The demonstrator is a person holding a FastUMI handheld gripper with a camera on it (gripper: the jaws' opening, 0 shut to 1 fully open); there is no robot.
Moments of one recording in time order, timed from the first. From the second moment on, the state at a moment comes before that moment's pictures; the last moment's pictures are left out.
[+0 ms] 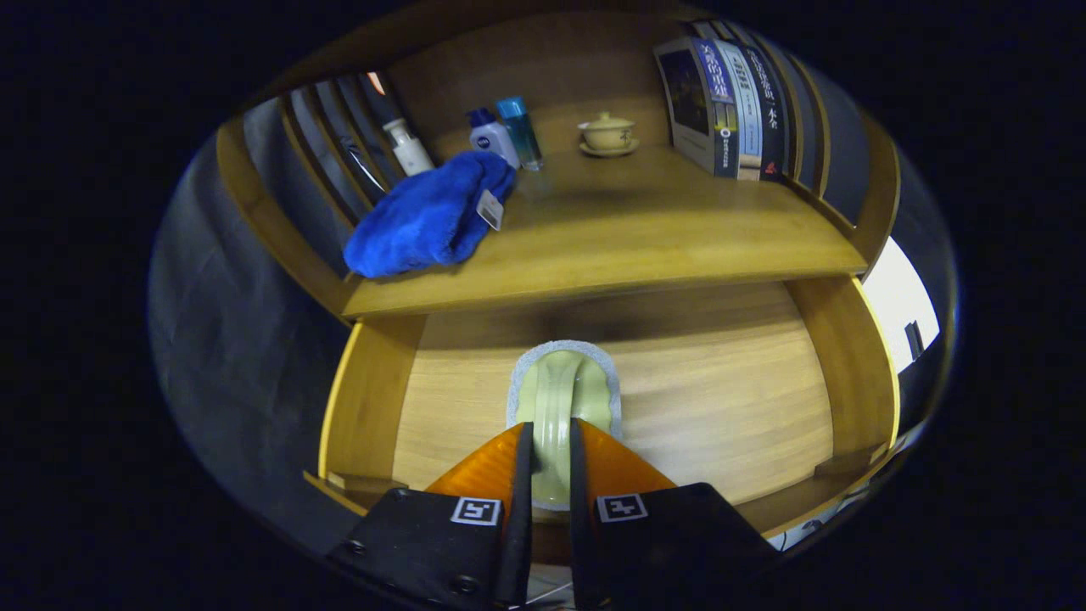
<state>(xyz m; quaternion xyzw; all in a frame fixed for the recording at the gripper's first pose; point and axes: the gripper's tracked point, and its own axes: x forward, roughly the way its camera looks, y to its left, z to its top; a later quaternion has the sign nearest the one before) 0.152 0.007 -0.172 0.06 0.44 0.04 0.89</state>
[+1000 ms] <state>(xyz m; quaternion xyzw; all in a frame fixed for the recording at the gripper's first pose) 0.332 -0.041 -0.117 0.00 0.34 0.02 0.94</state>
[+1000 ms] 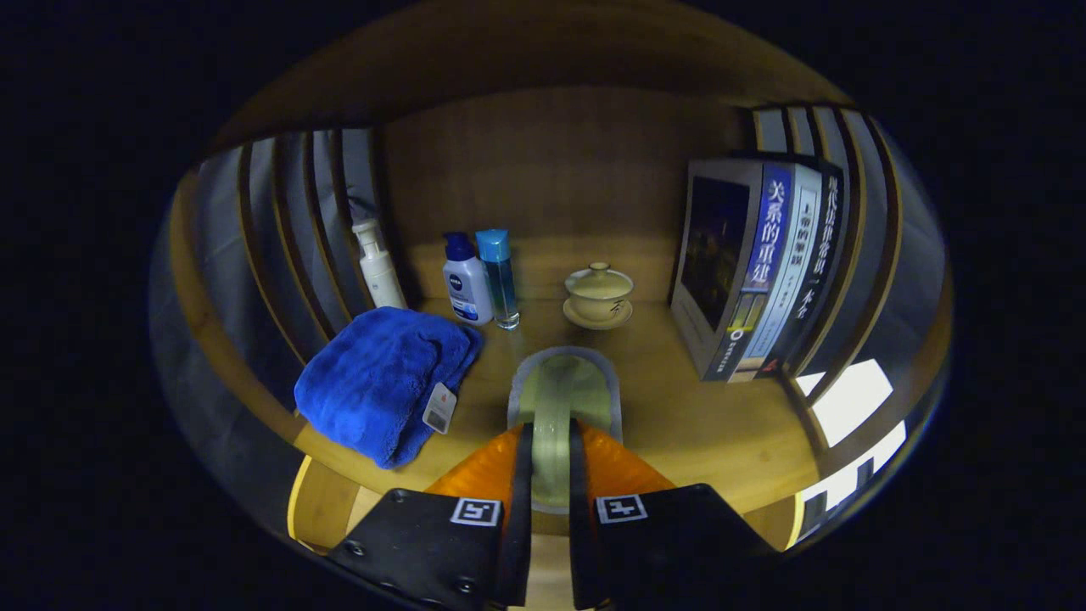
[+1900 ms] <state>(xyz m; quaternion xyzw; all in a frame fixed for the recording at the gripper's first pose) 0.328 -0.047 -0.105 0.01 0.30 0.00 0.95</state>
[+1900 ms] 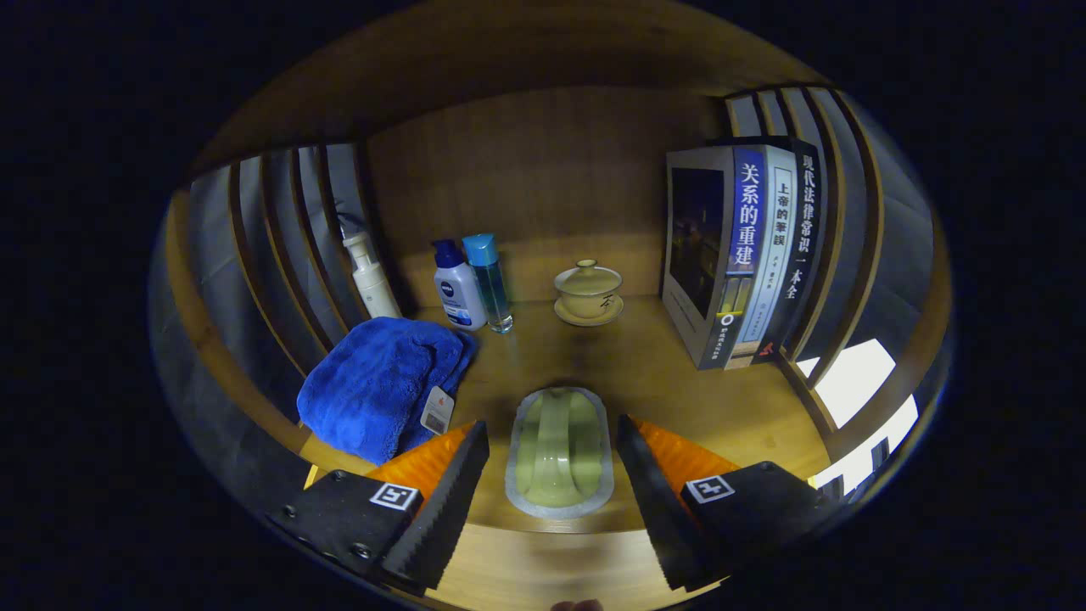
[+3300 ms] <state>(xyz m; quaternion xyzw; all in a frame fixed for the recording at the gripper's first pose) 0.047 -0.024 -0.063 -0.02 0.05 0.03 1.00</state>
